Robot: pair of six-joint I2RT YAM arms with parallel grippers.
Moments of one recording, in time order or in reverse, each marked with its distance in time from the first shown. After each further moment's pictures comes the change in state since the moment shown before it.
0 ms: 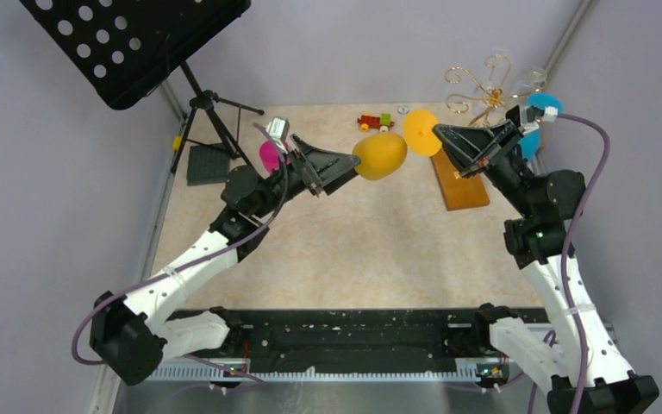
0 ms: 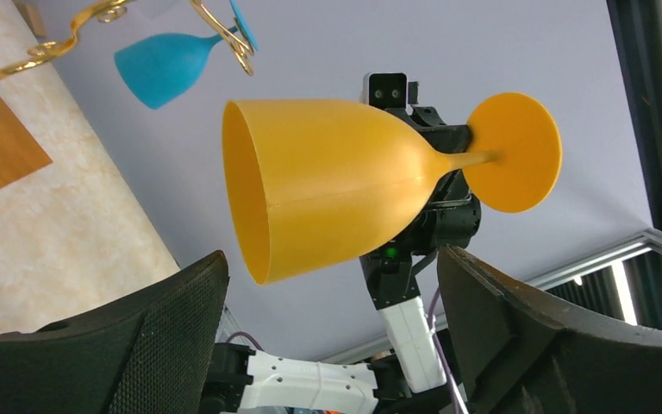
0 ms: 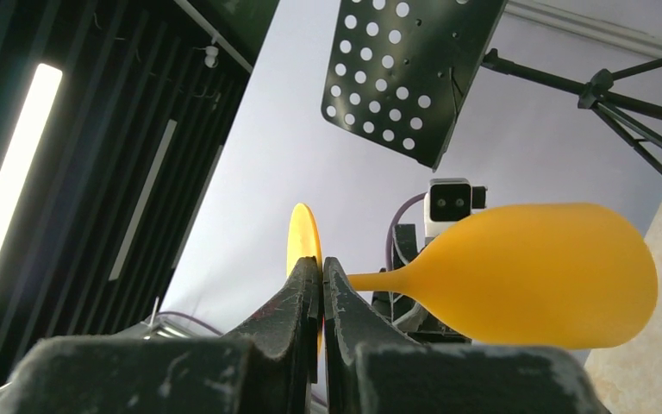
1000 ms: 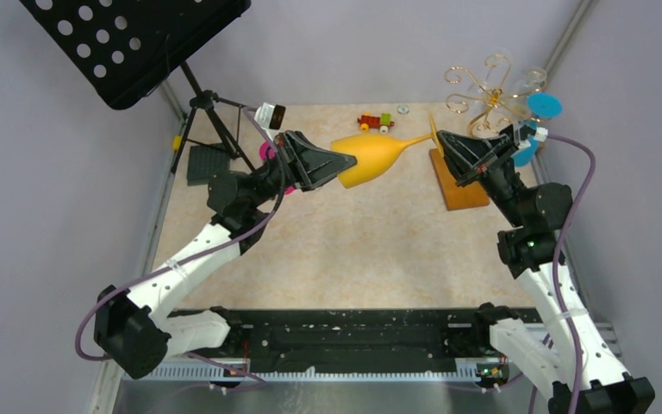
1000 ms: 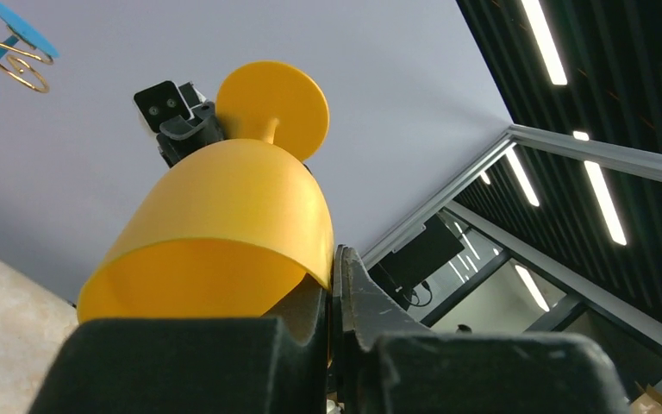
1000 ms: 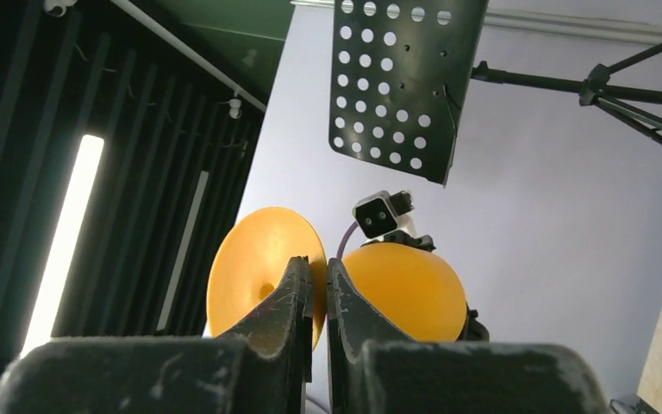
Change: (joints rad) left arm 0.012 0.033 0.063 0.359 0.174 -0.121; right arm 0.006 -0.046 -0.144 0.053 0.096 0.121
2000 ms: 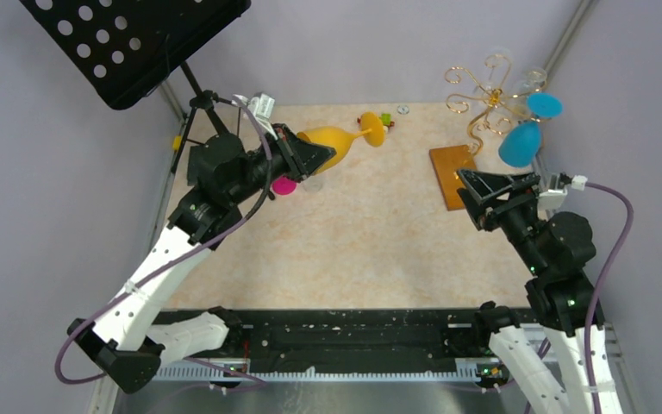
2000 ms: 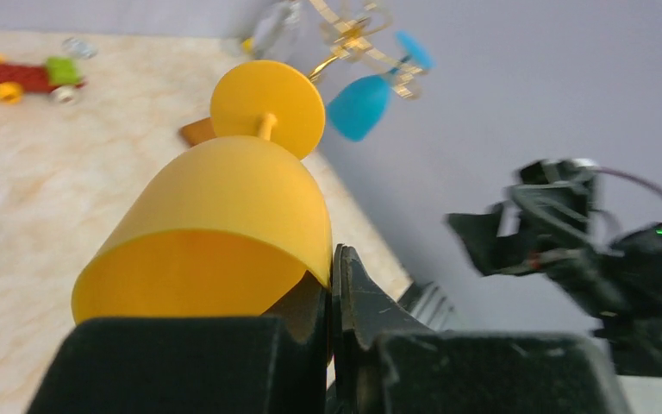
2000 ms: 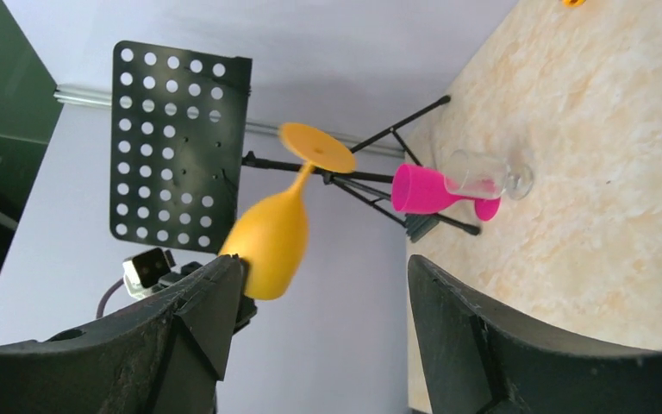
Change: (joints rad) left arm 0.021 -0.097 0.315 -1.040 -0.307 0.773; right arm 0.001 -0.303 0.069 -0.838 0.297 -0.460
